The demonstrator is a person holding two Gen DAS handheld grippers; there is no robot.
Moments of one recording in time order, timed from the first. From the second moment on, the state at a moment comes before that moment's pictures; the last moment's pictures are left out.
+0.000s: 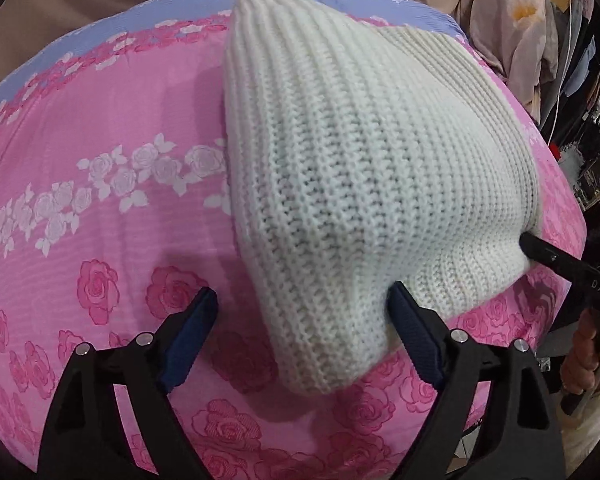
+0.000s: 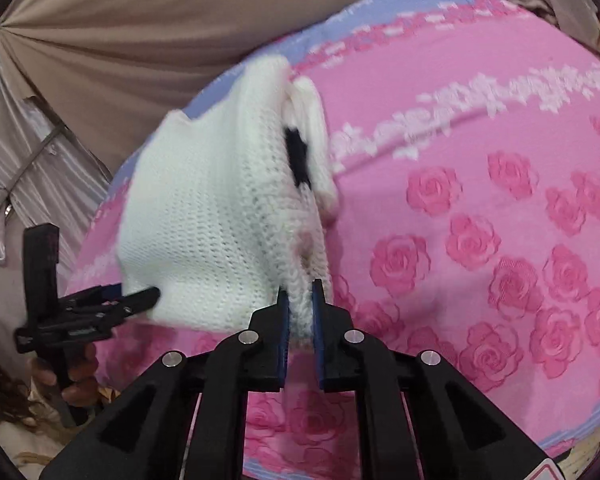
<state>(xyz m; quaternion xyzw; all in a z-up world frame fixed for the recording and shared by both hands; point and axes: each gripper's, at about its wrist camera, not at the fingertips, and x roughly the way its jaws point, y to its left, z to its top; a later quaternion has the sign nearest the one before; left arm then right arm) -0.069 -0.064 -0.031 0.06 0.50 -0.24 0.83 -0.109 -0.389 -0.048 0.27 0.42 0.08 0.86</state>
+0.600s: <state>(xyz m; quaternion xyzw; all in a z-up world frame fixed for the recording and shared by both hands) -0.044 -0.108 0.048 0.07 0.39 -0.23 0.89 0.019 -0.381 0.005 0.20 0.41 0.05 0.89</state>
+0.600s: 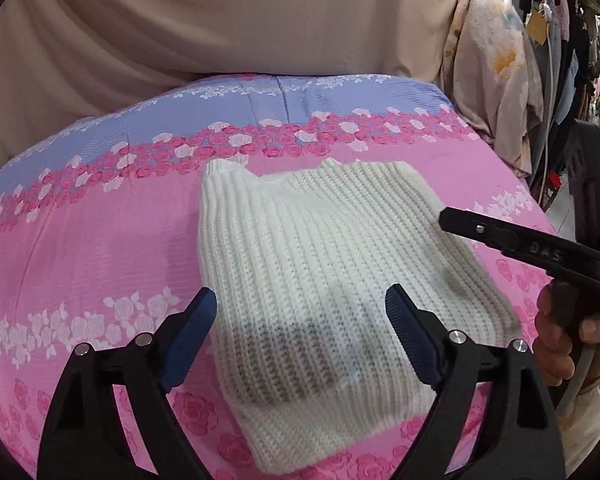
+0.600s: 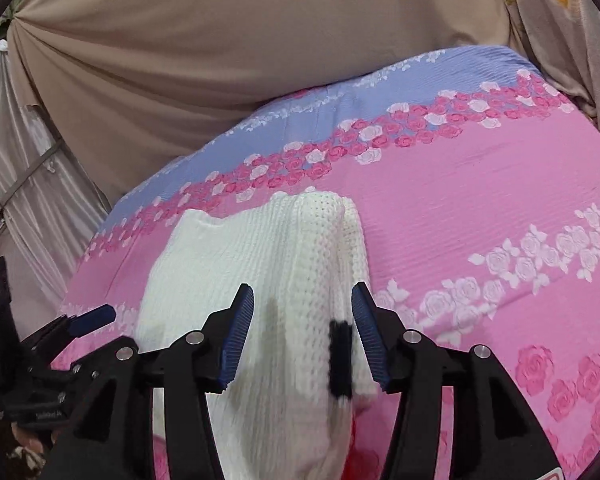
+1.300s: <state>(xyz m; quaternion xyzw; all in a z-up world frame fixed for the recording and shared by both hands) -0.023 -0.122 0.009 0.10 0.41 -0.17 0.89 -0.031 -0.354 0.042 0.13 0.35 0.02 0.93</state>
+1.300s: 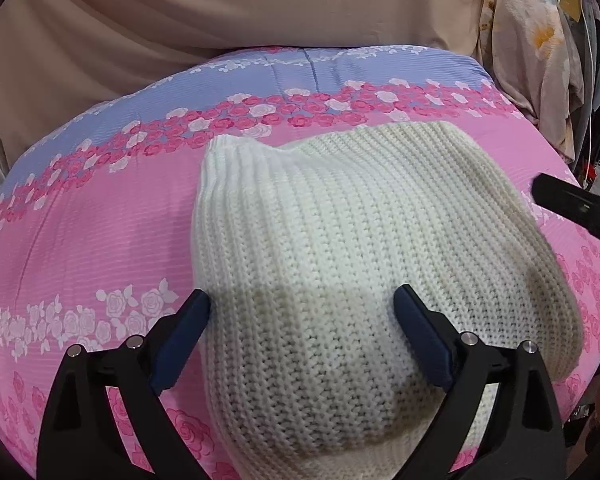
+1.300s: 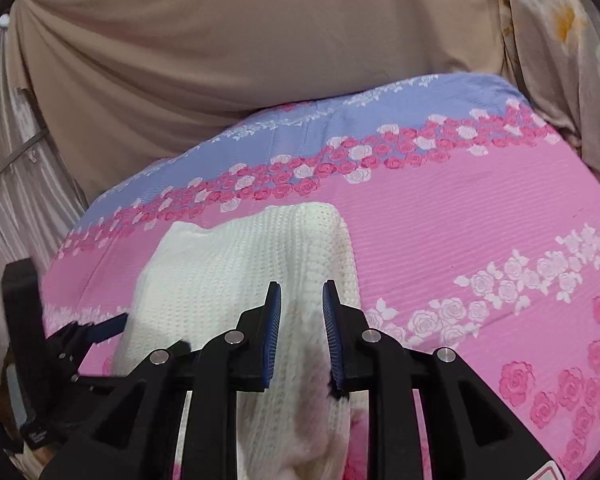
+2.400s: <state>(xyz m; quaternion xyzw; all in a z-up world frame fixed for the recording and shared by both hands) 0.003 -0.090 0.006 -0.03 0.47 -0.20 0.86 -0.010 -0.364 -0.027 0.22 0.45 0.04 0.86</state>
